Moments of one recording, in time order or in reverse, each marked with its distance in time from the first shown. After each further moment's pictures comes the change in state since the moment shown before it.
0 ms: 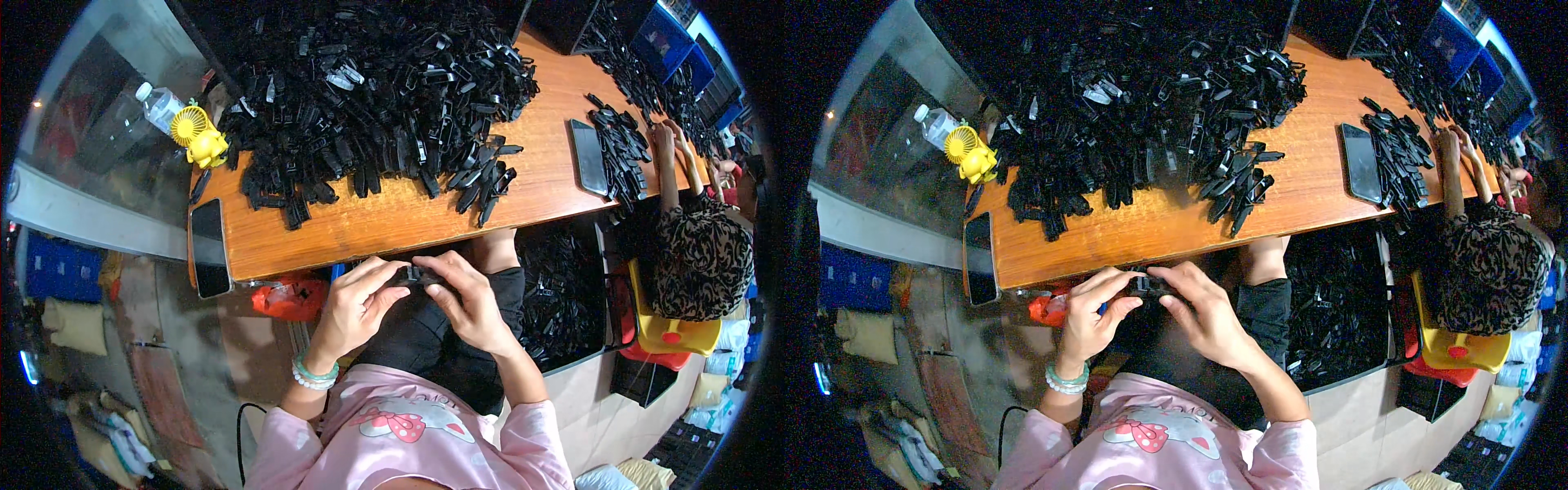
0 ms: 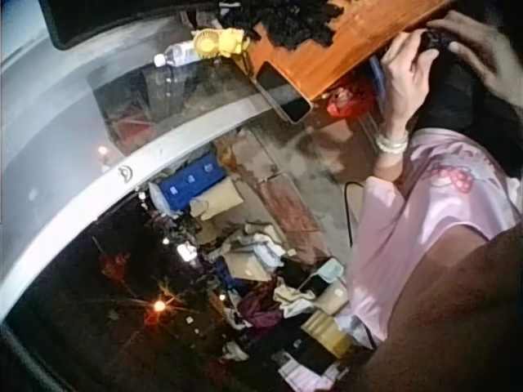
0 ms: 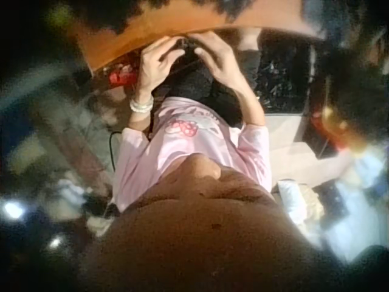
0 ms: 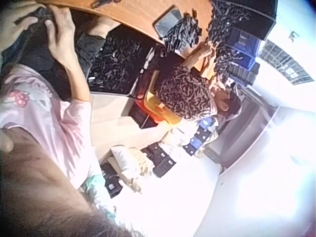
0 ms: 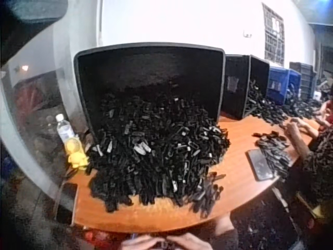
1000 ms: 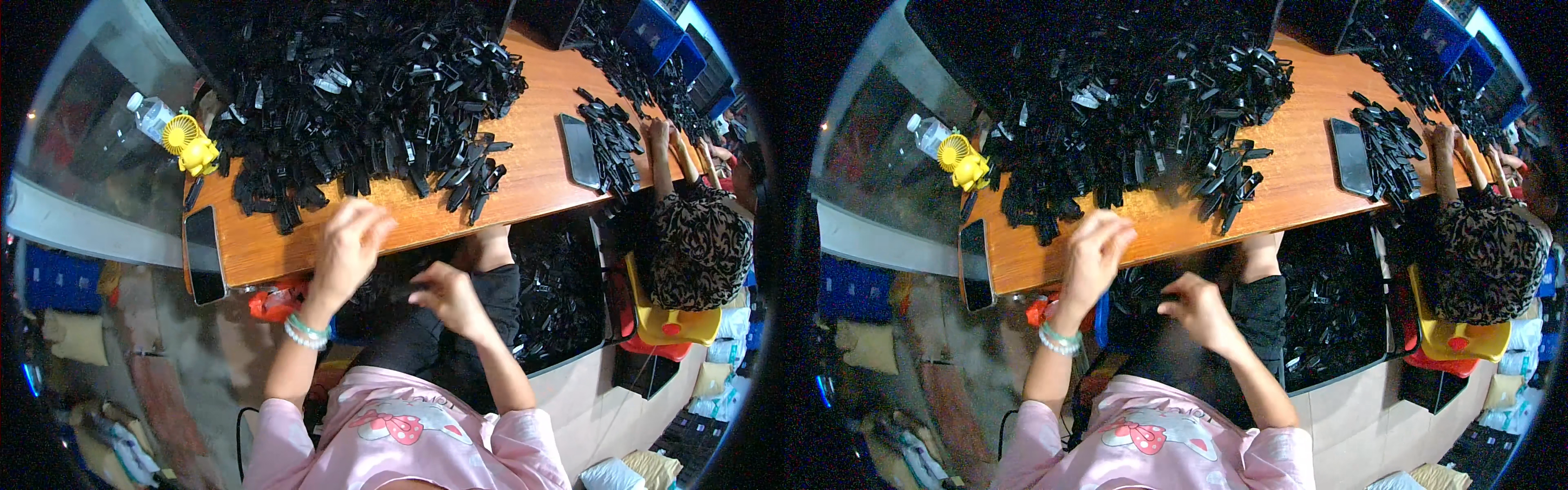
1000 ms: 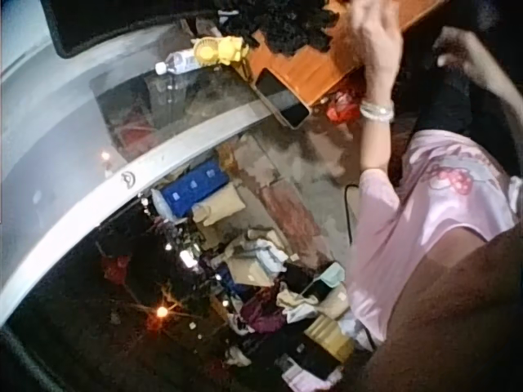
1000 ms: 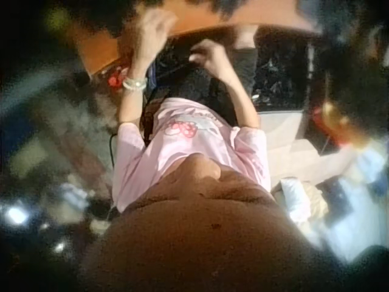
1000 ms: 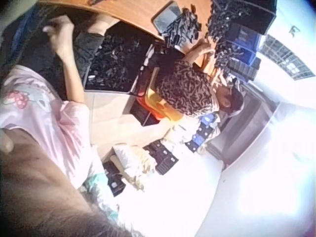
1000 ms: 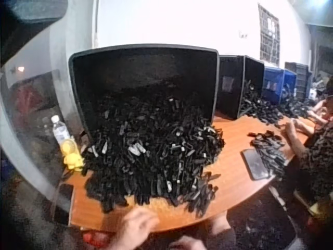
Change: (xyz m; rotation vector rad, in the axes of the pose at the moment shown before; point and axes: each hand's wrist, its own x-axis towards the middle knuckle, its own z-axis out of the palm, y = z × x) left_hand 0.055 -0.052 0.009 0.321 0.125 0.195; right_hand -0.017 0.062 0.015 0.104 0.056 0.372
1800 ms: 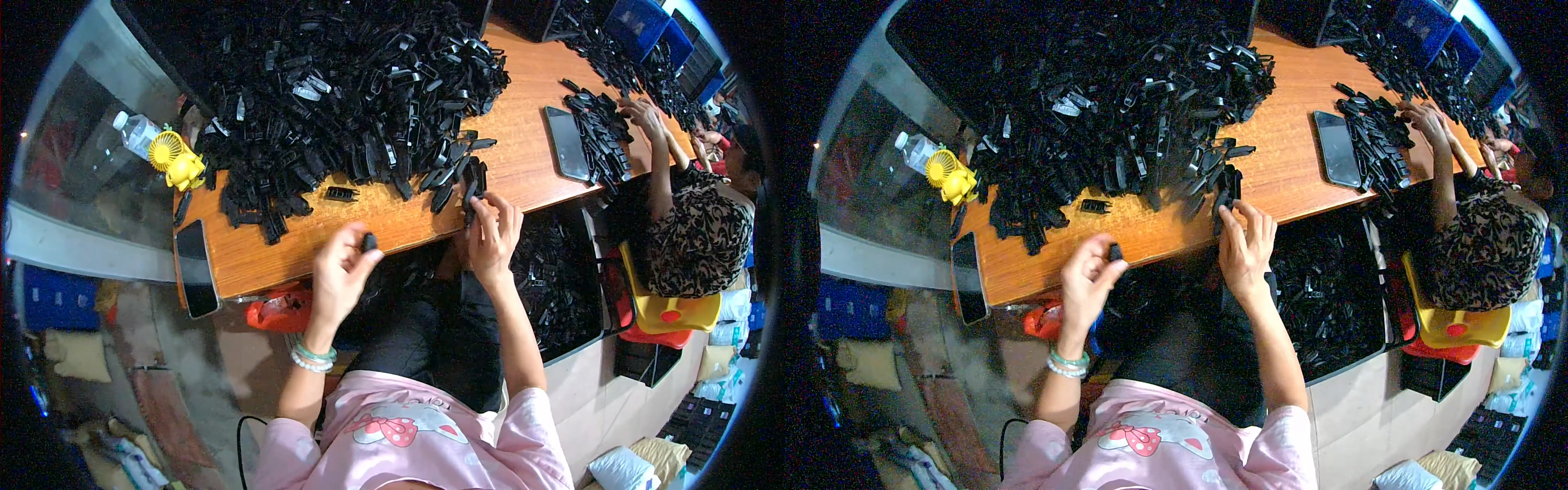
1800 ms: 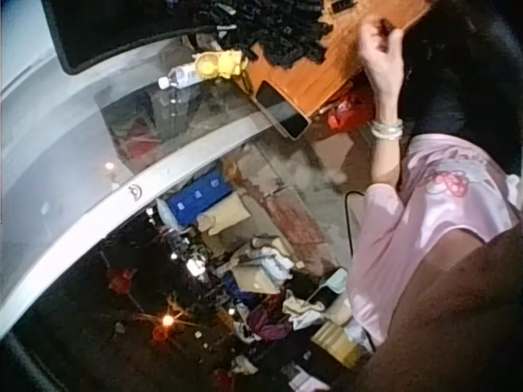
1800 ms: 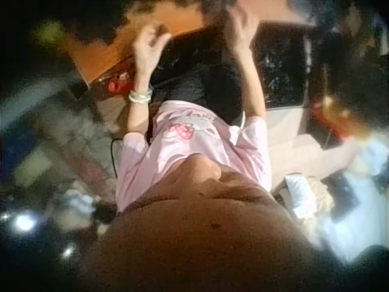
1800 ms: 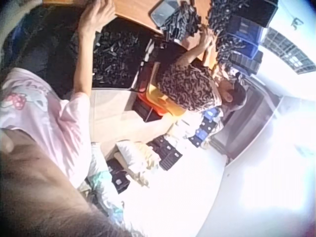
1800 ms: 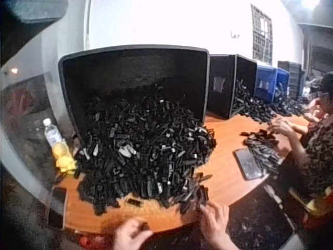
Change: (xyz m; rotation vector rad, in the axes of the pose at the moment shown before) left_hand -0.034 0.007 0.019 -0.530 0.085 -0.486; right_hand 0.051 0.017 -0.074 -0.967 0.816 -0.720
